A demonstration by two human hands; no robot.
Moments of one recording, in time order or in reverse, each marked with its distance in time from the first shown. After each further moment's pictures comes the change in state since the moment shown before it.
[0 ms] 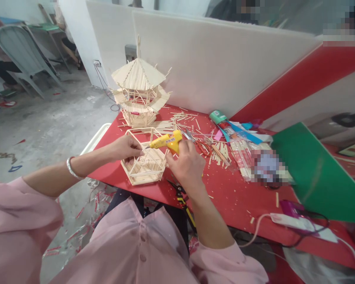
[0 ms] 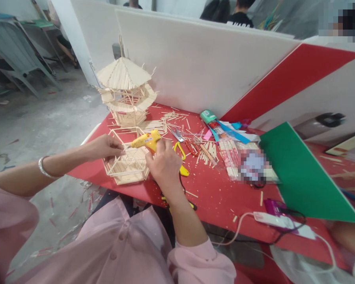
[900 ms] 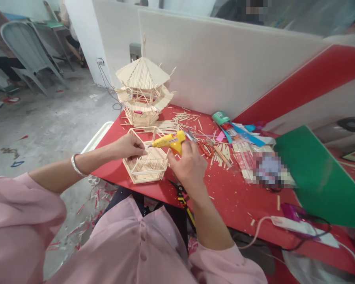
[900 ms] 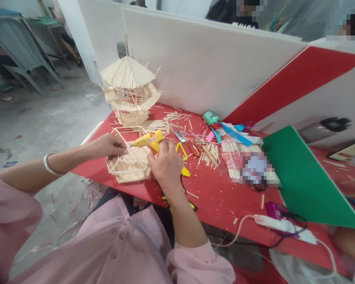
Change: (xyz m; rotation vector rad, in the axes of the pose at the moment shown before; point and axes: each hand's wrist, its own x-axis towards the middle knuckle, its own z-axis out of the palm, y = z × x) left_hand 0.001 -0.005 0.000 0.019 -0.003 0.065; right_hand -0.003 0.000 0.005 -0.005 0.076 0.001
